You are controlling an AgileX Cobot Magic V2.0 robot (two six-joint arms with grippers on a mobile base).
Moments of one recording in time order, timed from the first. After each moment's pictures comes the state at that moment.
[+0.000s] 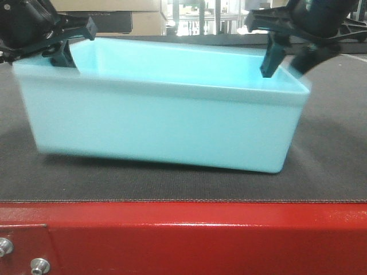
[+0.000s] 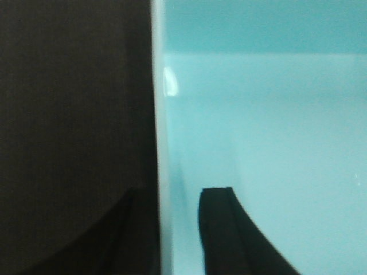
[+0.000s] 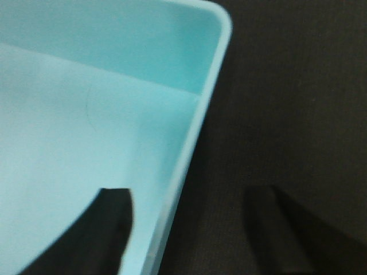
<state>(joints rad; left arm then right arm) -0.28 1.63 -1.18 0.01 0.50 -0.12 0.19 1.67 -1.27 0.16 0.60 0.03</state>
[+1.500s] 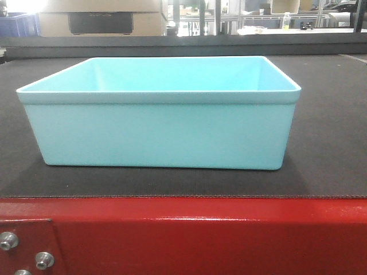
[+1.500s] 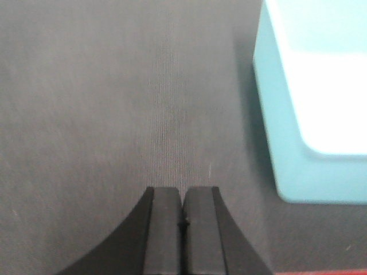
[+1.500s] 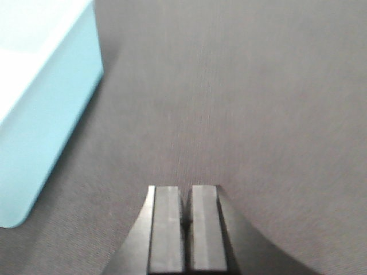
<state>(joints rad) -0.06 0.66 -0.47 0.08 0.34 -0.06 -0.01 0.72 -0.42 0.03 0.25 -0.01</state>
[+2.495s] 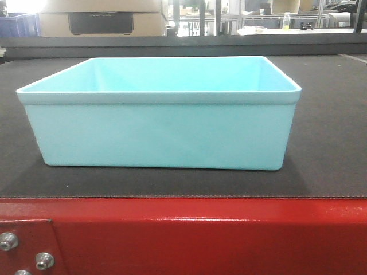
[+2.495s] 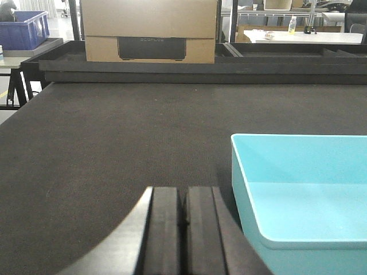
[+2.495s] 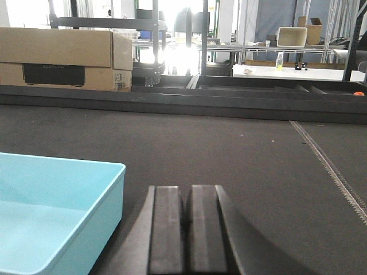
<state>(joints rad) -0.06 0.29 -0.45 0.08 0.33 -0.05 -0.01 0.22 -0.38 0.03 0.21 -0.01</state>
